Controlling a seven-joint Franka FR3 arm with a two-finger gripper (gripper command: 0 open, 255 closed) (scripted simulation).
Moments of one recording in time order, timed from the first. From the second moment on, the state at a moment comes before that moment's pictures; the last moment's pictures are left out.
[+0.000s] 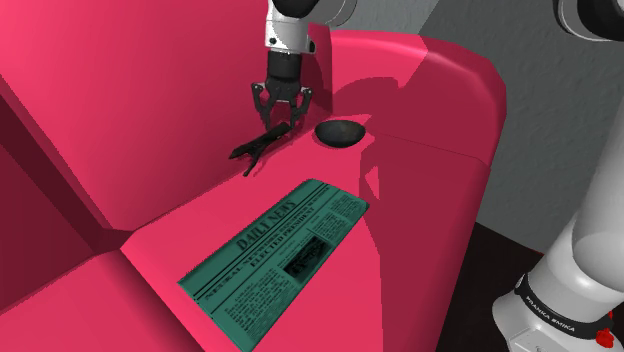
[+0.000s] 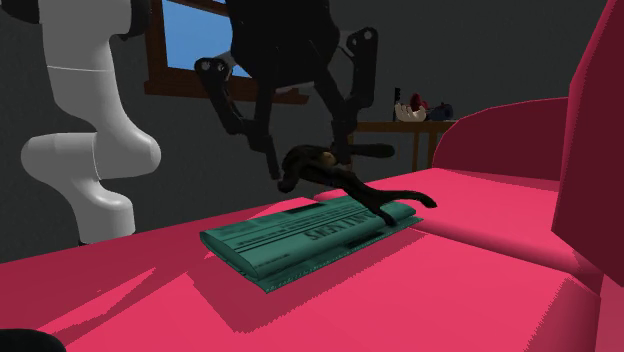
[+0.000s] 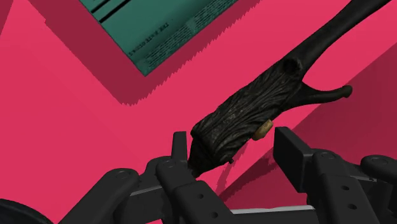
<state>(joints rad) -0.02 0.22 0.34 -1.56 0.15 1.82 0.69</state>
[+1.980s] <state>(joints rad) 0.03 -0.03 0.41 -2.06 -0.30 2.17 1.47</state>
